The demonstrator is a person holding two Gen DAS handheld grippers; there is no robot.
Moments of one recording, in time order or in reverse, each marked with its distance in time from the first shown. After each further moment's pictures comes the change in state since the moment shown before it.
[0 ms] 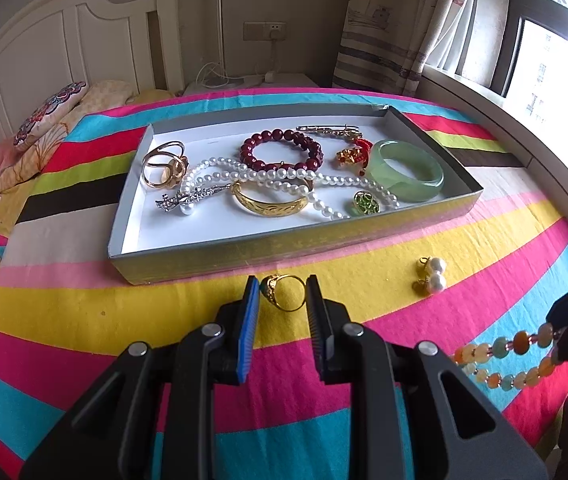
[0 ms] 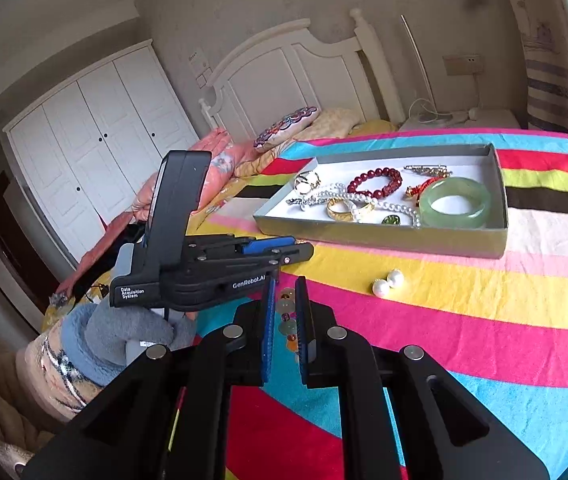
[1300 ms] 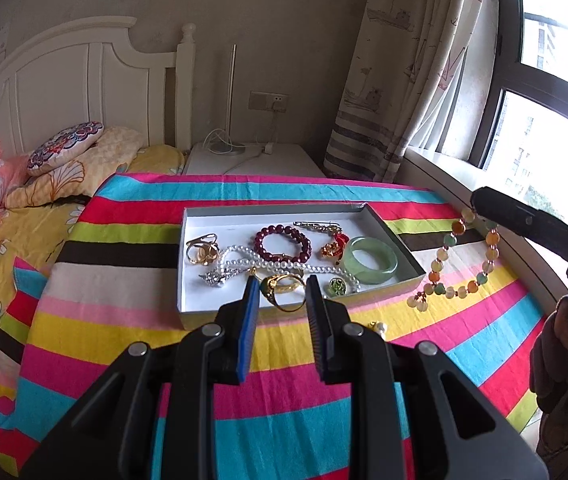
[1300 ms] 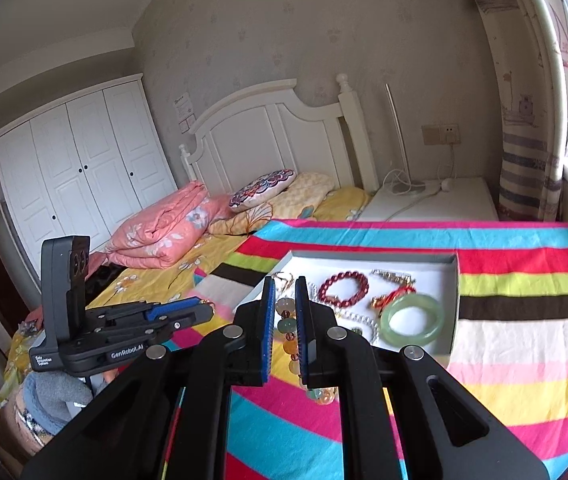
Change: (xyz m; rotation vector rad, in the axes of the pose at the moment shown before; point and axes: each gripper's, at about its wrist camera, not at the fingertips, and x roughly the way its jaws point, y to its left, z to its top) left arm -0.106 0.015 0.023 -0.066 -0.225 -0.052; right arm -0.035 0.006 0.077 -0.054 -0.186 -0.124
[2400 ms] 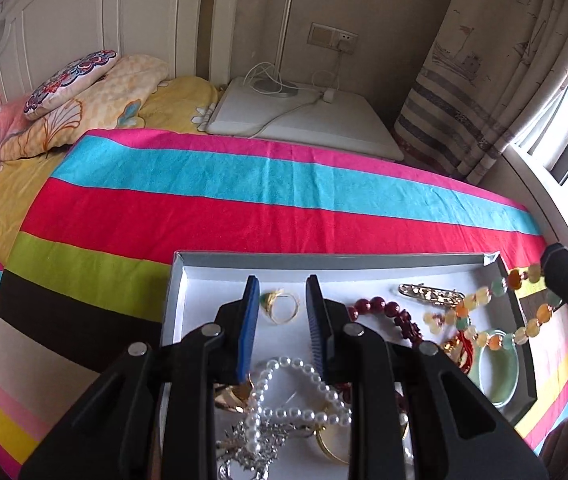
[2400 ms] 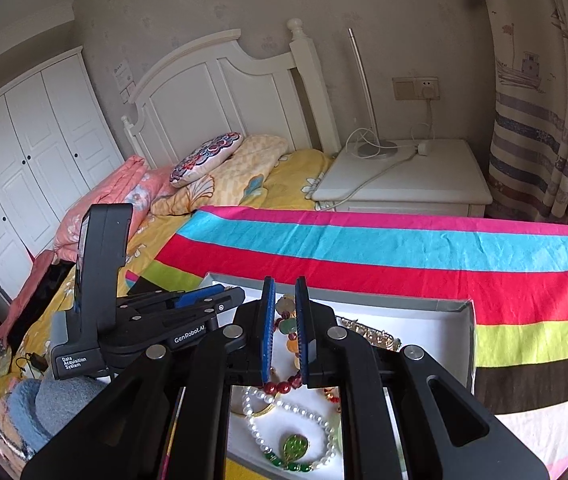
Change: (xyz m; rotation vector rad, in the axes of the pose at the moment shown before) left arm 0.217 0.069 0.081 -0.162 0.253 0.120; right arm 0.163 -0.057 0.055 0.073 0.176 -0.148
